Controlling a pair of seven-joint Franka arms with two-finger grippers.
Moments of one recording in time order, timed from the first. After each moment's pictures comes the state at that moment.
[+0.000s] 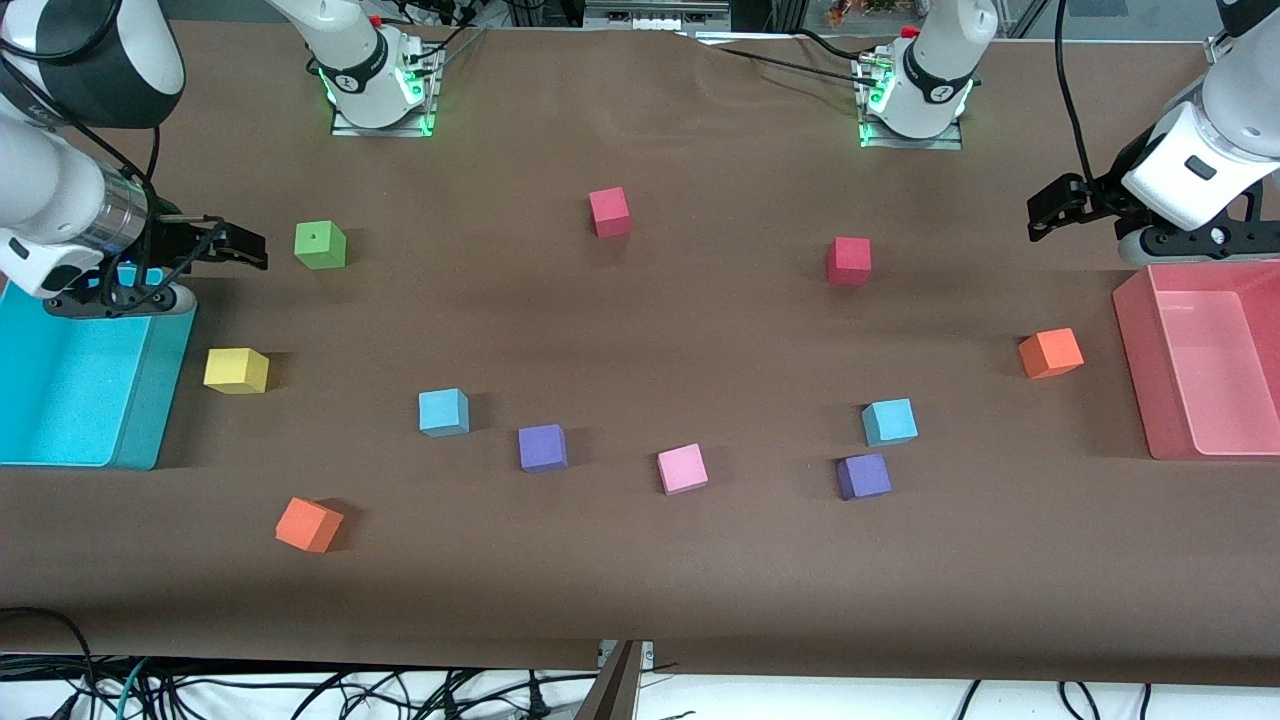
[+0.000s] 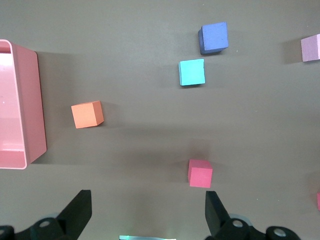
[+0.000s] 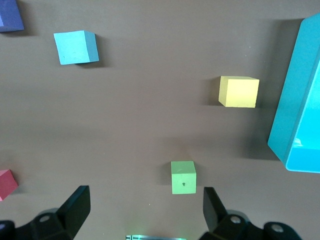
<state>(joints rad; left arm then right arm) -0.10 -0.03 0.00 -1.66 0.01 1.53 -0.15 0.05 0.07 0.01 -1.76 0.00 1.64 0.00</state>
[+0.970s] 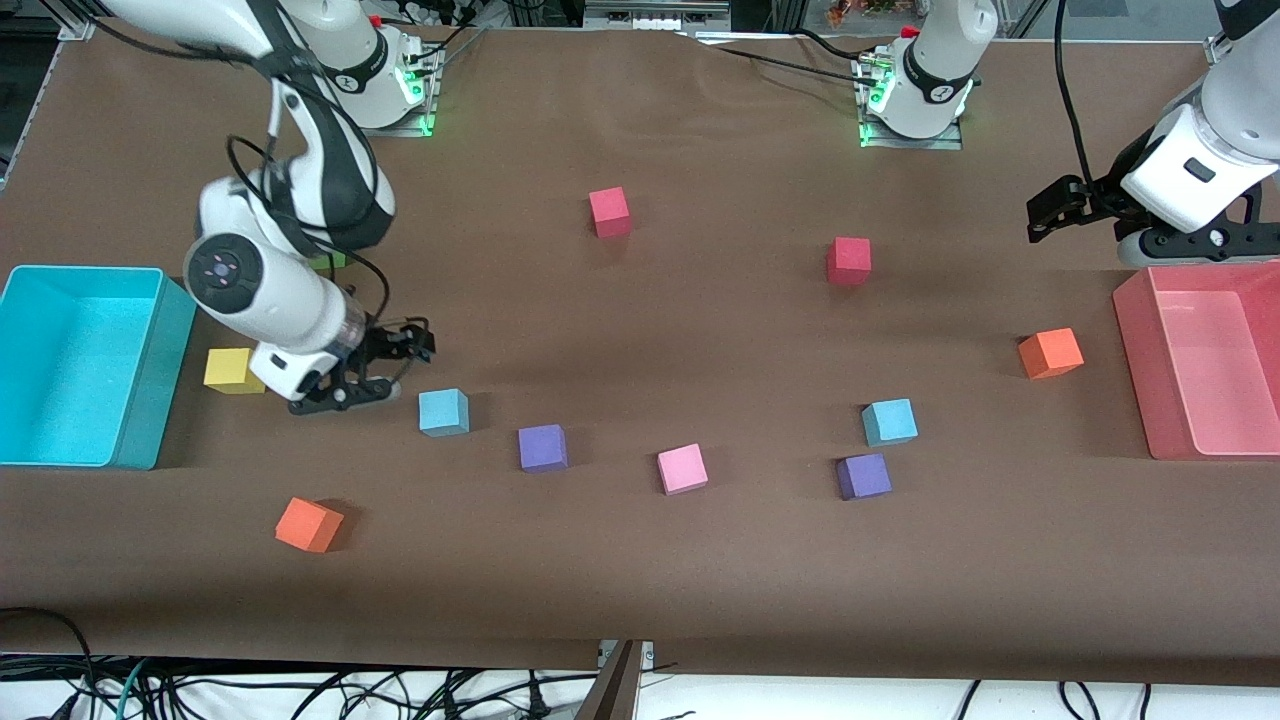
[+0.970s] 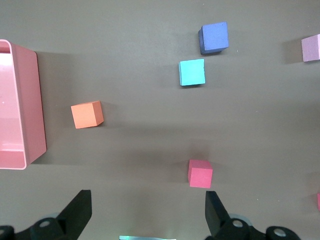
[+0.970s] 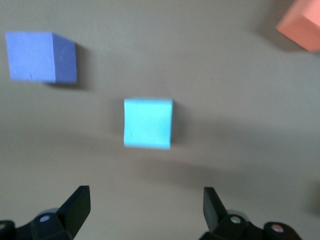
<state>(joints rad) -0.10 -0.03 0.00 -1.66 0.01 1.53 -0.15 0.16 0.42 0.15 -1.79 0.00 2.20 0.10</state>
